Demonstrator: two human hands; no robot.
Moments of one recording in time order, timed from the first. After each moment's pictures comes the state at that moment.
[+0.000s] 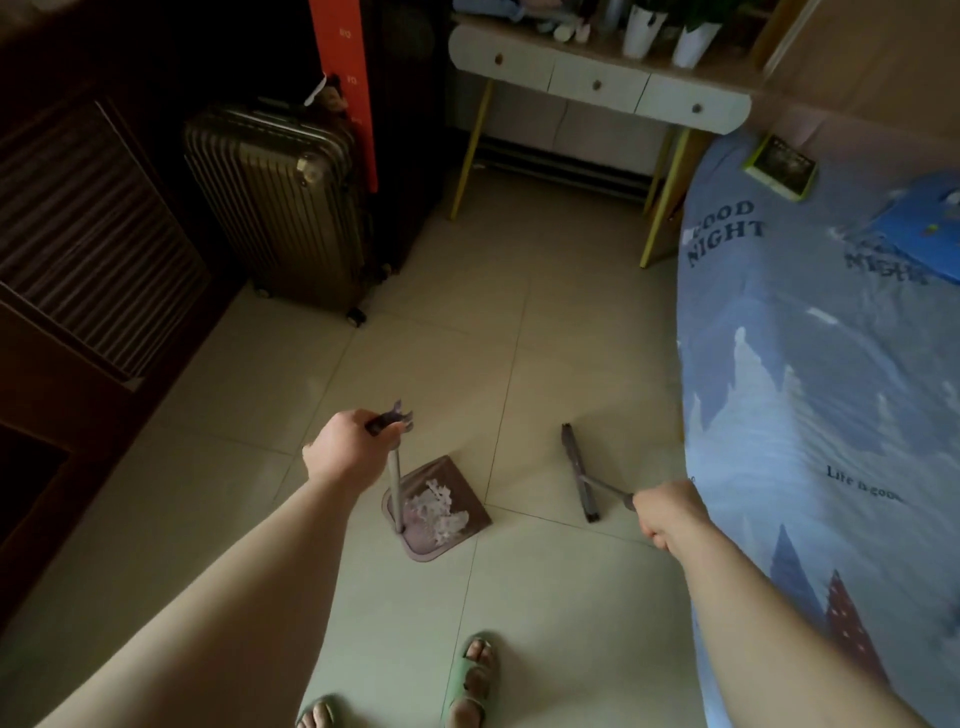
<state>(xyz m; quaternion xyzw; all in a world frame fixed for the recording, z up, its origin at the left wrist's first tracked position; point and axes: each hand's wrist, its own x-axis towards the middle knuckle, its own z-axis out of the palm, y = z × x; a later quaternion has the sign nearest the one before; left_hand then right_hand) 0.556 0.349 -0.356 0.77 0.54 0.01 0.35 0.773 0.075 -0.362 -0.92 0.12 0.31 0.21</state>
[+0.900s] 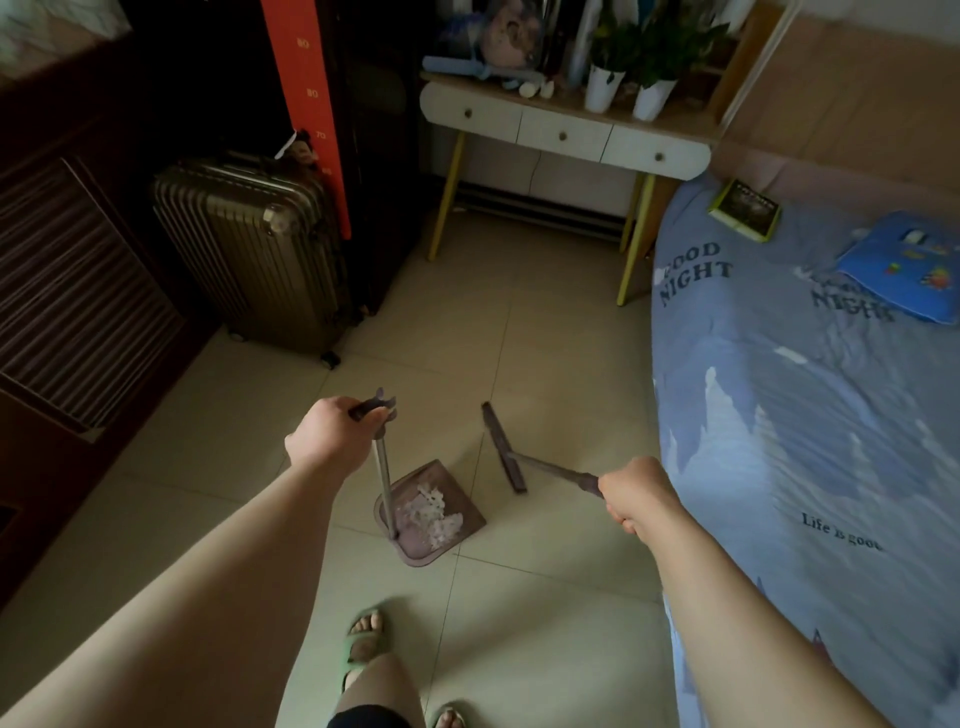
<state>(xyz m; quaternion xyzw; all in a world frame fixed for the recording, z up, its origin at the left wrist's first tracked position) 0.655 0.361 -0.326 0.77 0.54 0.05 0.34 0.850 0.106 -0.313 -0.93 0.02 0.31 0.22</state>
